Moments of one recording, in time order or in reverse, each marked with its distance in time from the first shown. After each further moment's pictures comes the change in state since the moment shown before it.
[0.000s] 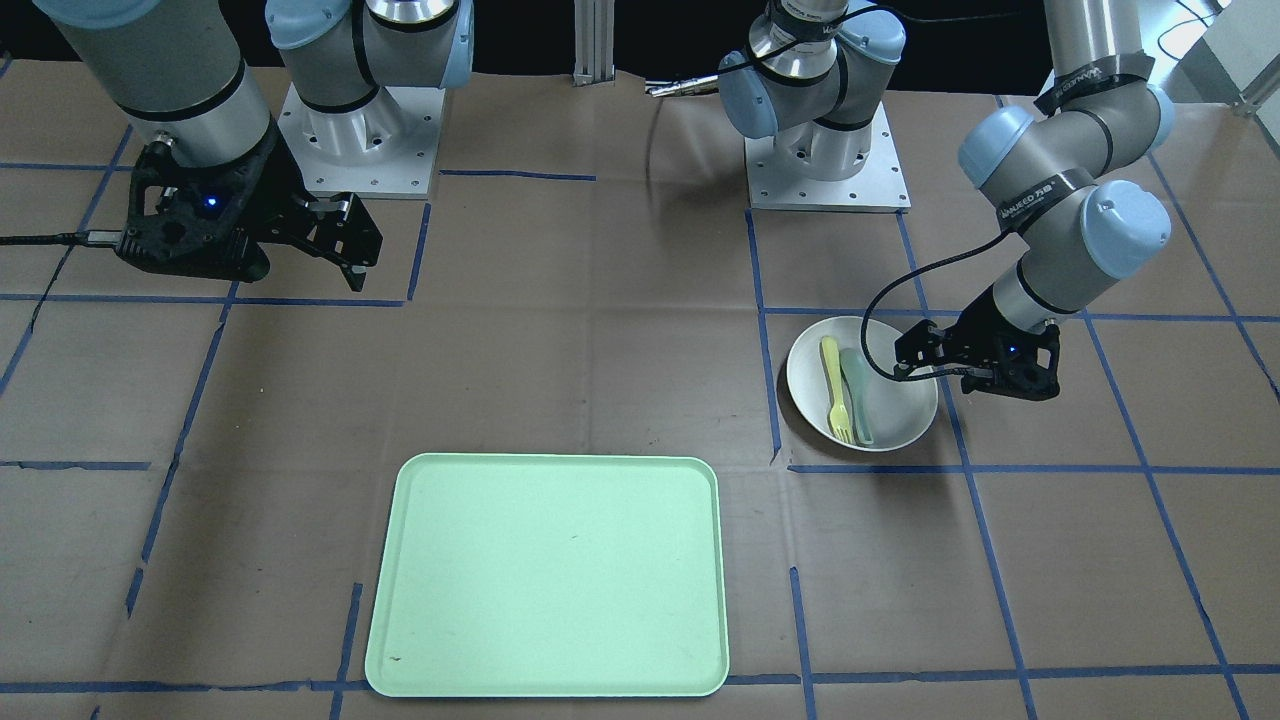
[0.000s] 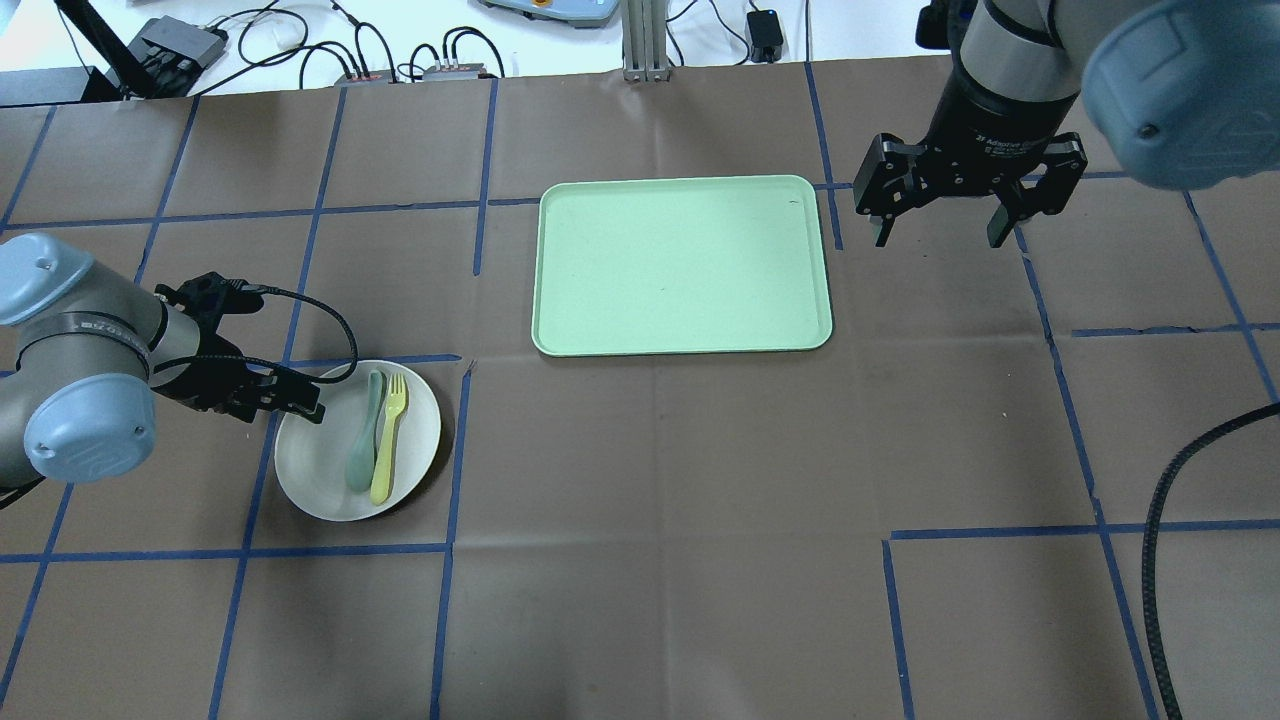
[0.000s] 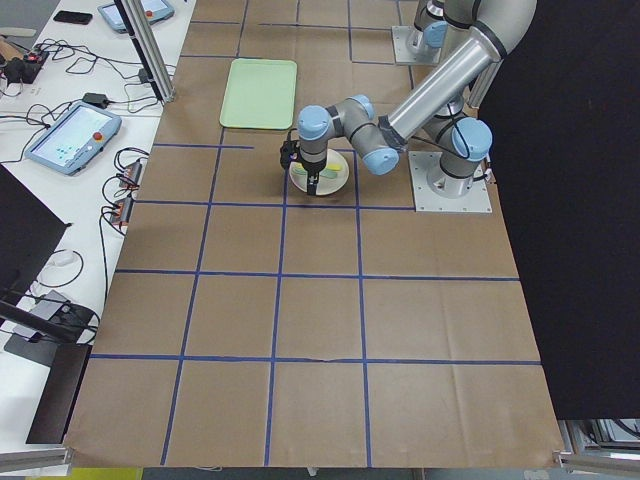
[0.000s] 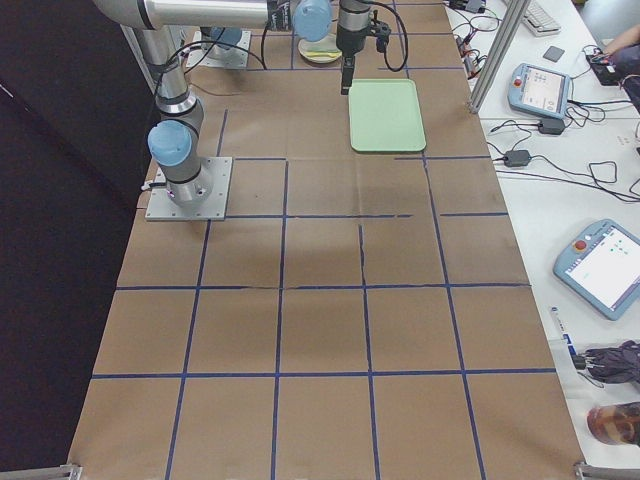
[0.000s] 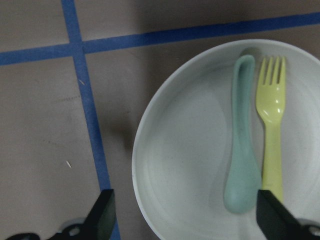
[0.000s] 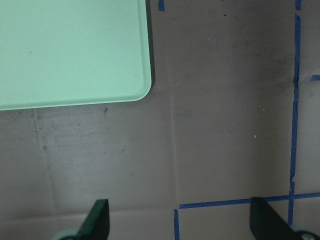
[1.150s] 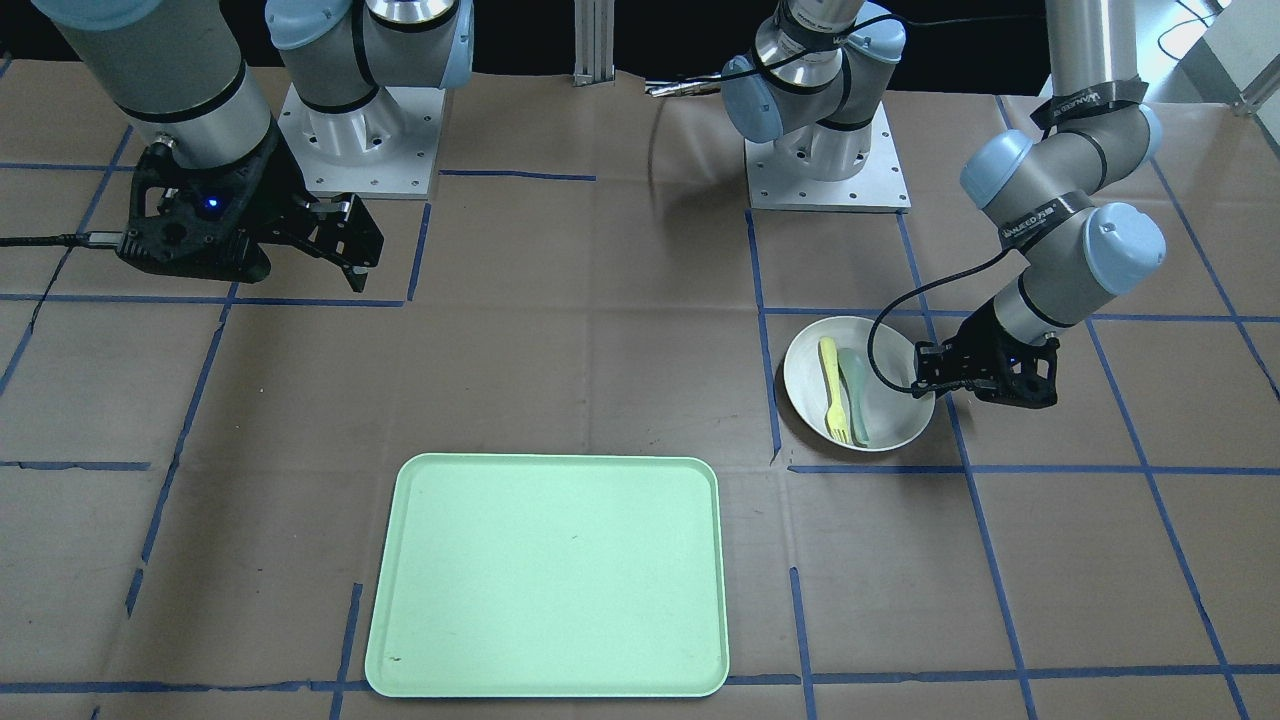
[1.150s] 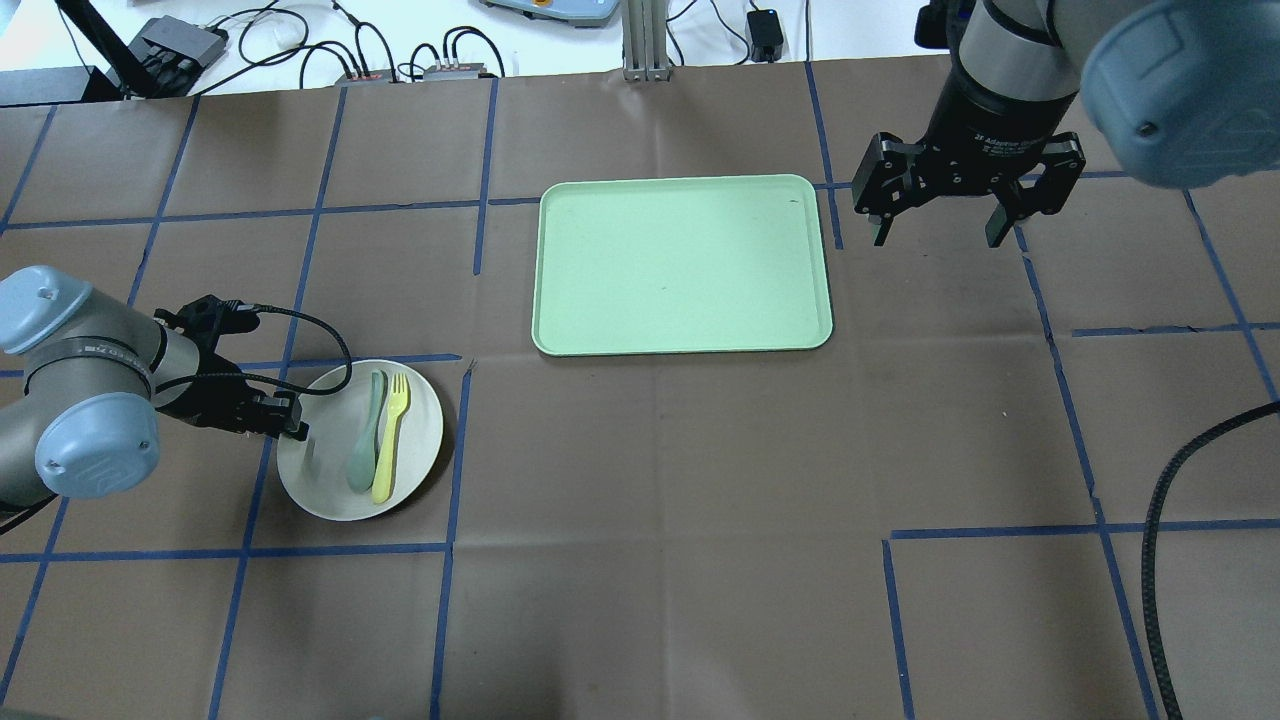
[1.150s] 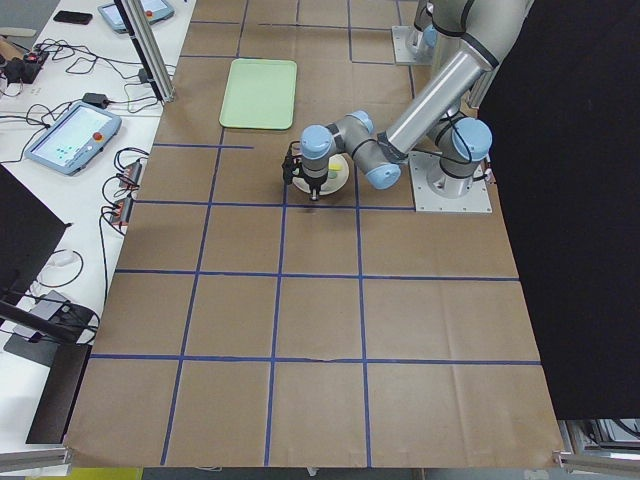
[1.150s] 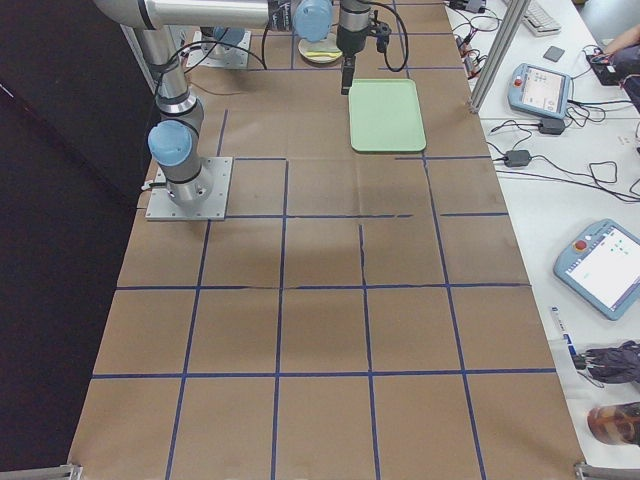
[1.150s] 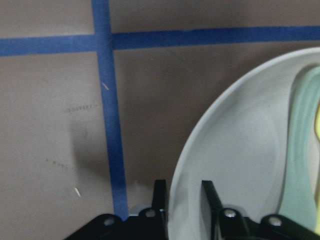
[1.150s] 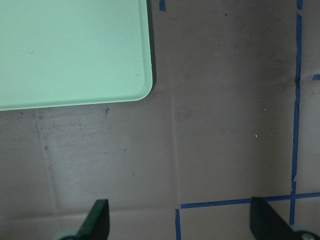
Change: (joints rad) left arm 0.046 -0.038 -0.035 0.038 -0.032 0.004; right arm 0.001 0.000 0.000 0.000 0.004 0.003
